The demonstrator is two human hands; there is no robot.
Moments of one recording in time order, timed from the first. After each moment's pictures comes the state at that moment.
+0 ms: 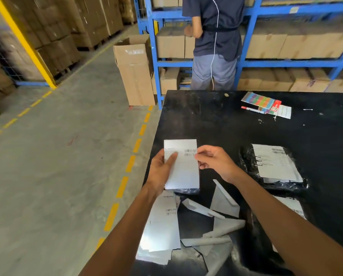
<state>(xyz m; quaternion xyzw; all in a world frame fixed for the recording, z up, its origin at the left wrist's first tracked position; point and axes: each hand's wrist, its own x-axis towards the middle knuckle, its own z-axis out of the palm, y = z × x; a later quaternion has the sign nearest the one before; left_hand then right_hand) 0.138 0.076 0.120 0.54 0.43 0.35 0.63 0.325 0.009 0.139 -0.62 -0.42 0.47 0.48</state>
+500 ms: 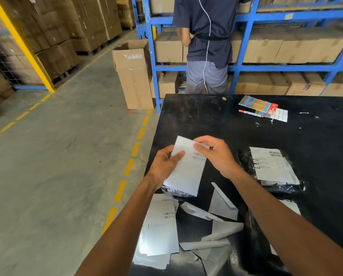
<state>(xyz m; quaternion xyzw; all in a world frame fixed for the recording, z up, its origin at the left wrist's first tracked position) 0.150 0.086 0.150 0.64 0.40 0.29 0.60 0.329 0.020 0.157 -0.65 -0.48 0.30 0.51</state>
